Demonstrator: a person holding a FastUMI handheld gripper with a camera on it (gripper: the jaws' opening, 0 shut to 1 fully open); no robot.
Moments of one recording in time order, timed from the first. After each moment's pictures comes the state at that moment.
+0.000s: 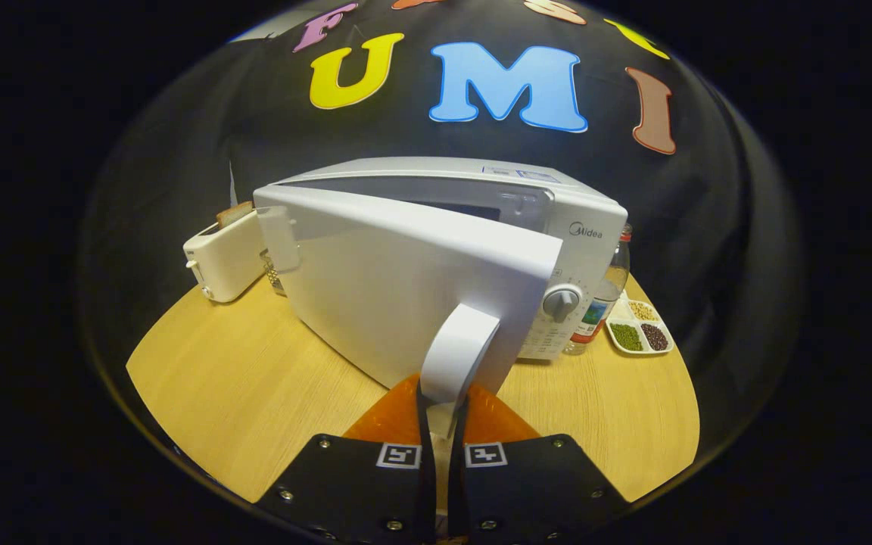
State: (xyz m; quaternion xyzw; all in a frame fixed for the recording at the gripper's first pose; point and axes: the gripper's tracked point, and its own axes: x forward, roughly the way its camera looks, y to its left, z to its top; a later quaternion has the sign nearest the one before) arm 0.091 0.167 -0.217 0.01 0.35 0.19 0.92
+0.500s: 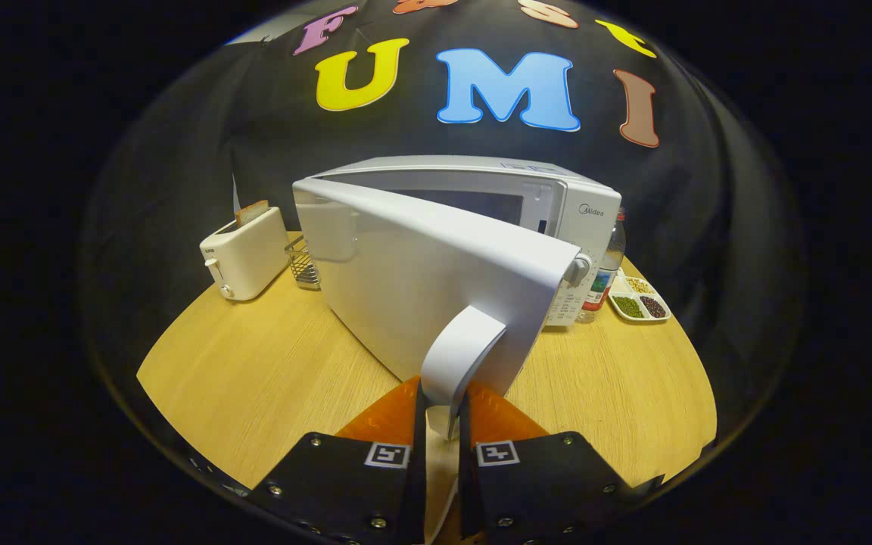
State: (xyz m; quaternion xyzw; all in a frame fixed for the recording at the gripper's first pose) arm 0.024 0.205 -0.204 0.03 0.35 0.16 0.92
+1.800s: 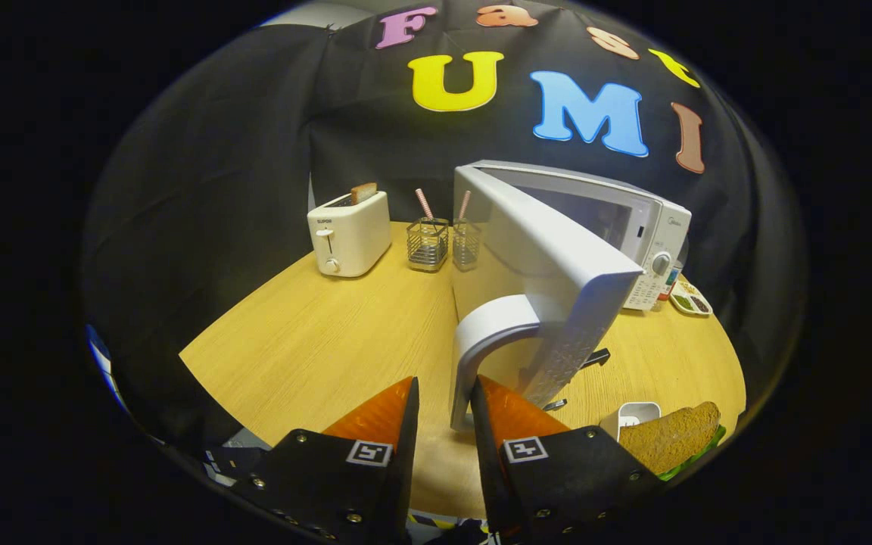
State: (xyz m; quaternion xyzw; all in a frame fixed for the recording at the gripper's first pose) arm -0.101 0.354 -0.174 0.00 0.32 0.24 0.92
